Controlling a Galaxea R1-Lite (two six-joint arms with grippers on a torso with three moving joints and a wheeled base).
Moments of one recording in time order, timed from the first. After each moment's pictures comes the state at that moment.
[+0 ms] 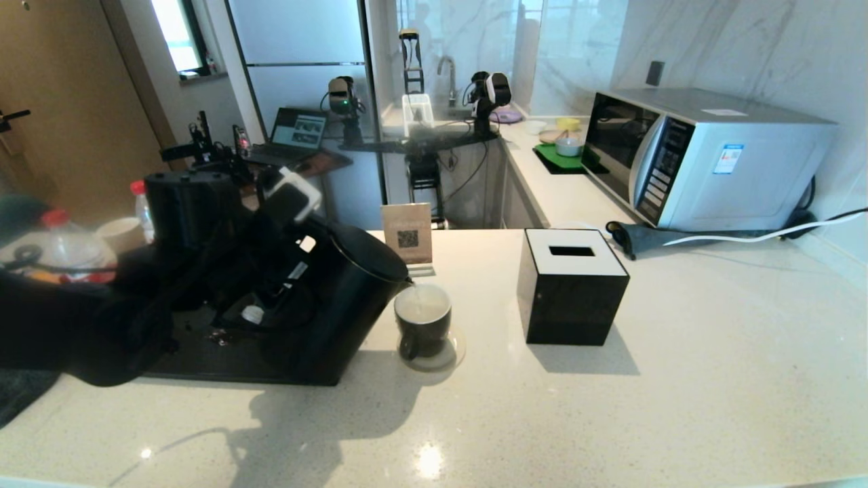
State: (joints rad) left arm -0.31 1.71 -0.83 -0.70 0.29 0.61; right arm 0.00 0.00 0.00 0.00 -0.04 0.01
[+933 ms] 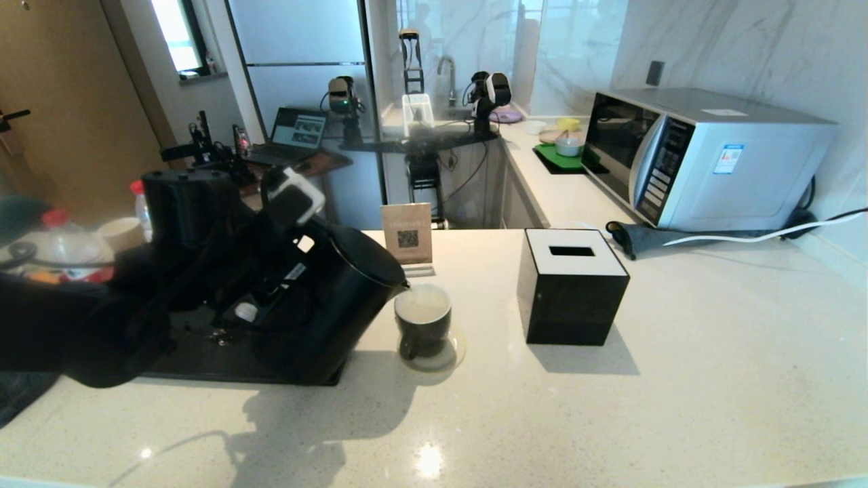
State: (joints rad) left arm -0.32 1.70 -0.83 -0.70 0.32 0.67; right arm 0.00 0.00 0.00 0.00 -0.04 0.01
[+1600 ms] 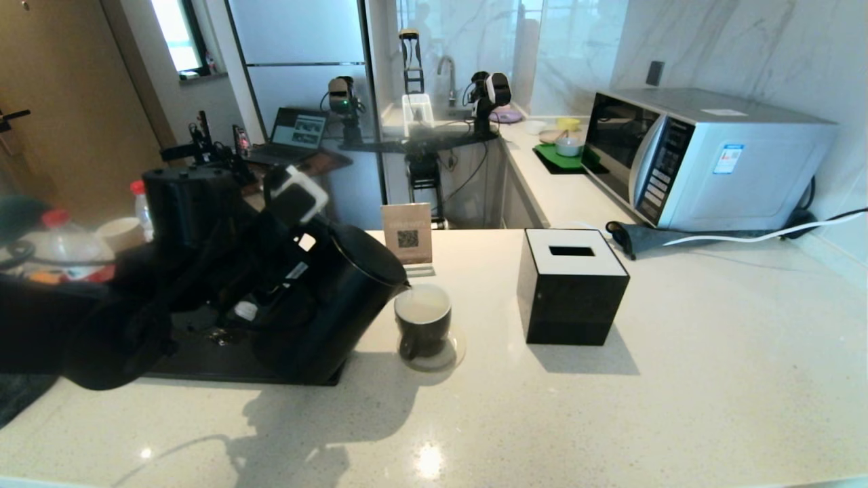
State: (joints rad) left arm -0.34 1.70 -0.83 -0.69 0.35 0.69; right arm 0.00 0.00 0.00 0.00 -0.04 0.01
